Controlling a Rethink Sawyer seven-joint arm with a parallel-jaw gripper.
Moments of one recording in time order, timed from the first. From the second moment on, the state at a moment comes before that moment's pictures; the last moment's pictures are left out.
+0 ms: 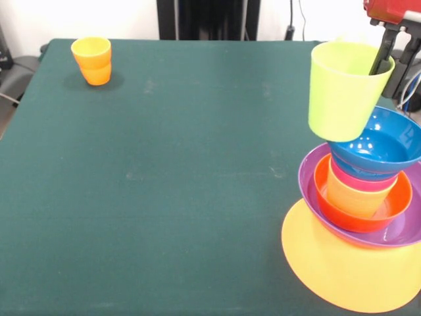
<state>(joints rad) 0.10 -0.45 -0.19 0.86 0.00 0.99 2.03</state>
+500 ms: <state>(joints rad) 0.10 -0.47 -0.18 0.88 0.00 0.99 2.03</state>
